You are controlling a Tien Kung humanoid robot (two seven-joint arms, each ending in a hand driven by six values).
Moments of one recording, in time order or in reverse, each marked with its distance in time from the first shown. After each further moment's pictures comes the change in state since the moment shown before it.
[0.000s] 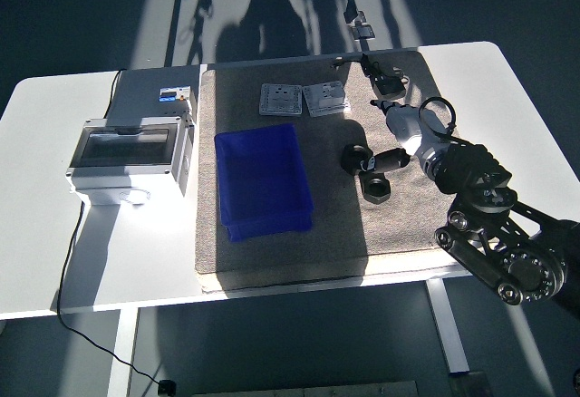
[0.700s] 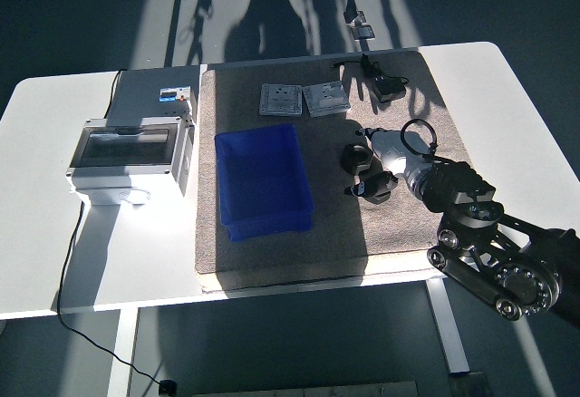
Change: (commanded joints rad) left arm 0.000 -0.004 -0.005 0.000 0.010 0.005 -0.005; right arm -0.005 -0.030 -0.063 0.077 0.010 0.113 -0.162
